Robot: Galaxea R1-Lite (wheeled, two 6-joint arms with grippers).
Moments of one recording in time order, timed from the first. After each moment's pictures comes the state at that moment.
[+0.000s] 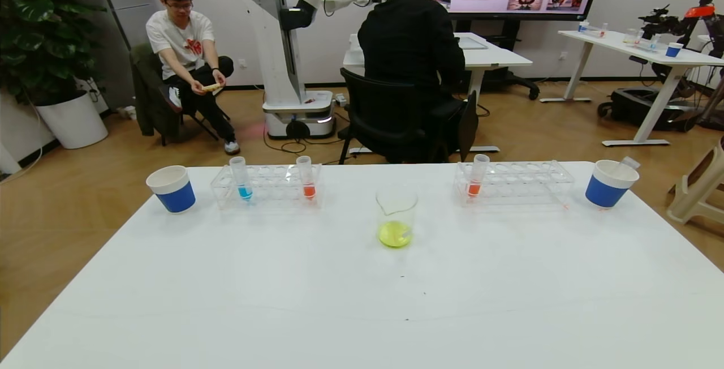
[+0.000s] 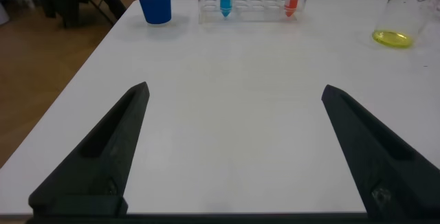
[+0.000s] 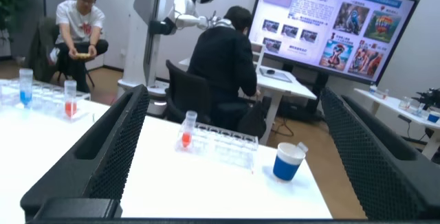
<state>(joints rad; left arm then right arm) -0.01 0.00 0.00 0.00 0.00 0.00 0.00 0.16 -0.47 -0.11 0.18 -0.13</state>
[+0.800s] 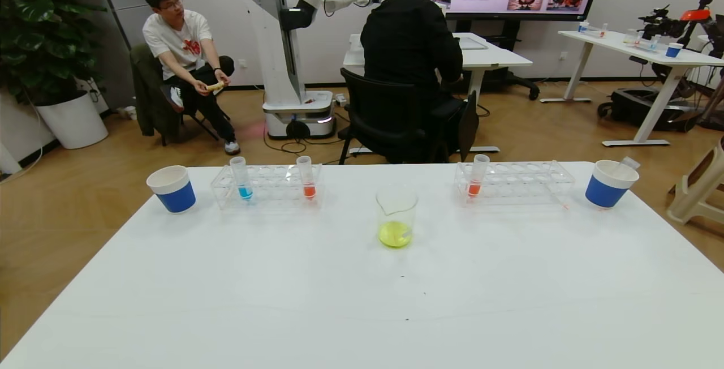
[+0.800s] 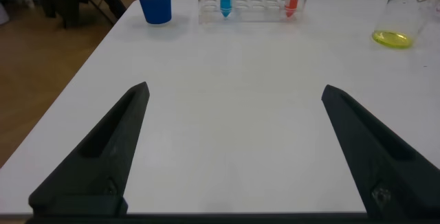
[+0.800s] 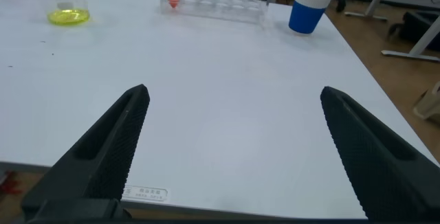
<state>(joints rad) -0.01 0.00 0.00 0.00 0.00 0.00 0.01 0.00 0.00 0.01 0.02 -0.09</state>
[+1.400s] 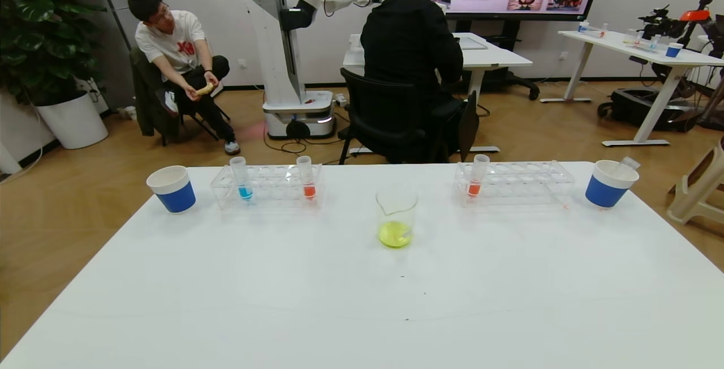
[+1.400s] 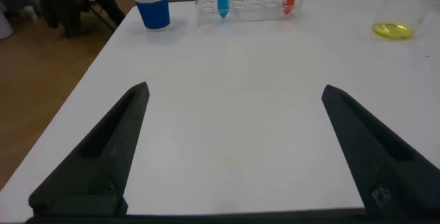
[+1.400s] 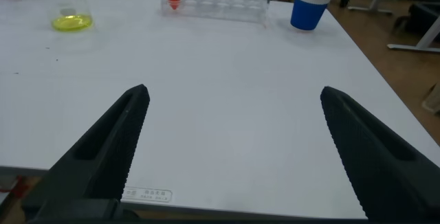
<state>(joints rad) -0.01 0.00 -0.01 0.00 -0.02 0.05 0.01 0.00 0.00 0.01 0.02 -0.05</state>
